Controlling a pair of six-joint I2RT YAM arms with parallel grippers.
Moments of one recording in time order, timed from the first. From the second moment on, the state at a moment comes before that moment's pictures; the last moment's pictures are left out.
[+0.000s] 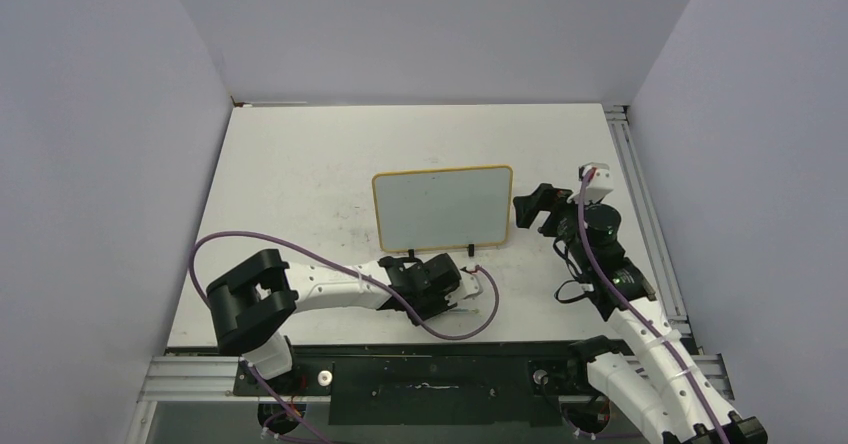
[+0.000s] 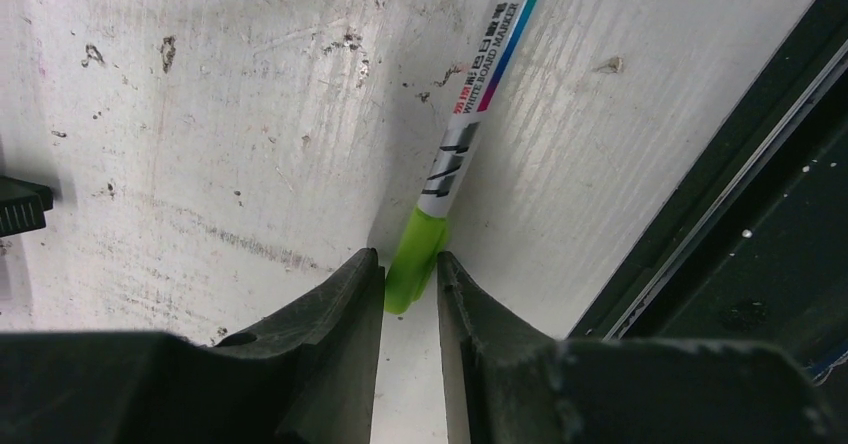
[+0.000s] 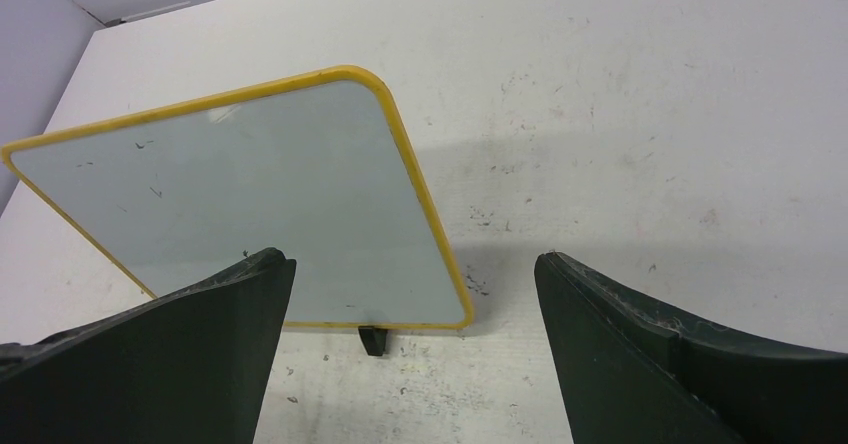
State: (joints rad) left arm -1.17 1.63 0.92 -0.45 -0.06 0.06; right arm 0.29 0.74 0.60 -0.11 0.03 0.39
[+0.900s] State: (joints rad) left arm -1.20 1.39 0.81 -0.42 -0.10 0.05; right arm 0.29 0.68 0.72 -0.32 -0.02 0.39
